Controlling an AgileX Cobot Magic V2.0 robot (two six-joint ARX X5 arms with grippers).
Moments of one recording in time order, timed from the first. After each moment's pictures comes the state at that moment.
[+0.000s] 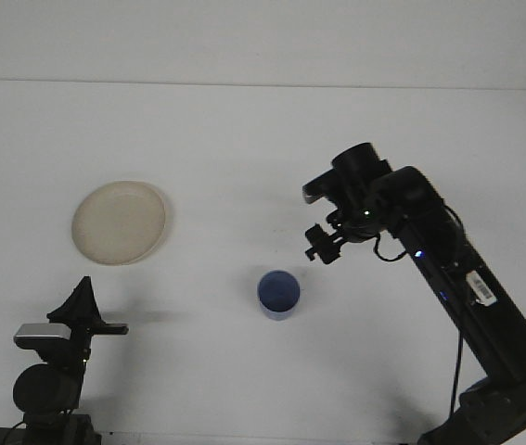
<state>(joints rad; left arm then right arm) -0.02 0.00 0.03 0.16 -0.05 -0.04 0.43 1.69 1.81 -1.34 -0.17 -0.12</state>
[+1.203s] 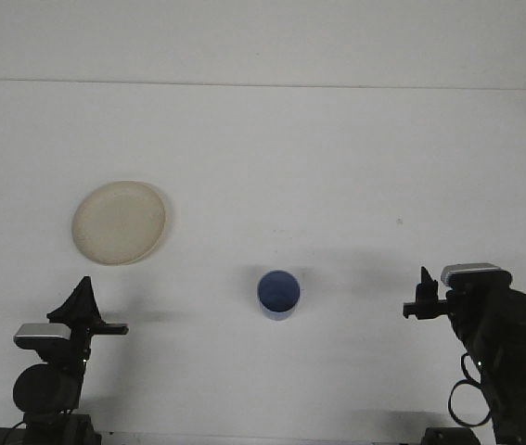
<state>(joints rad) -0.02 0.00 0.03 0.16 -0.05 -0.04 0.02 0.63 0.73 -0.55 -0.07 -0.01</state>
